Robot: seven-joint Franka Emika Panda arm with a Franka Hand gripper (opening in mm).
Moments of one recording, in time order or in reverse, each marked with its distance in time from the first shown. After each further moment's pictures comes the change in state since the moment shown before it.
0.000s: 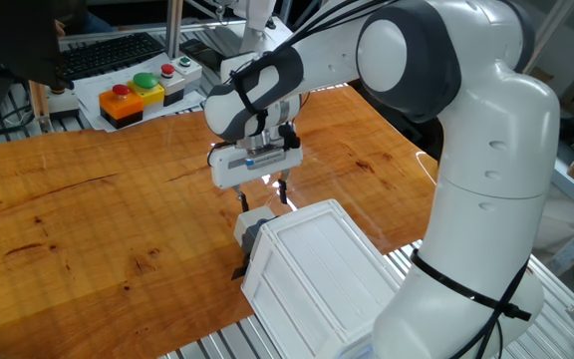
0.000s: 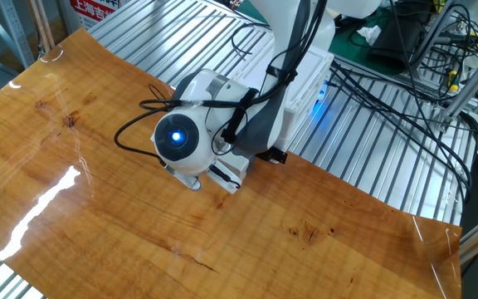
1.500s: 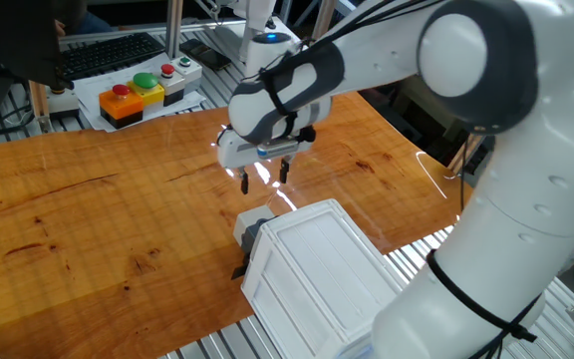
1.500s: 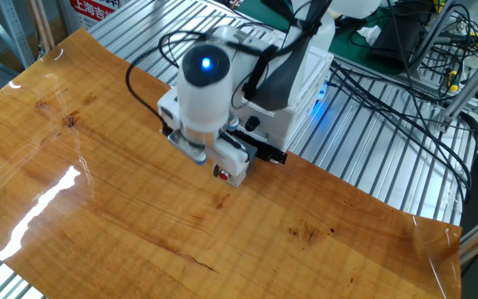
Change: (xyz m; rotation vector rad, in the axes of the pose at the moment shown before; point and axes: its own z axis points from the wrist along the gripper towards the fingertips) arm 0.014 -0.008 -0.049 -0.054 -0.316 -0.001
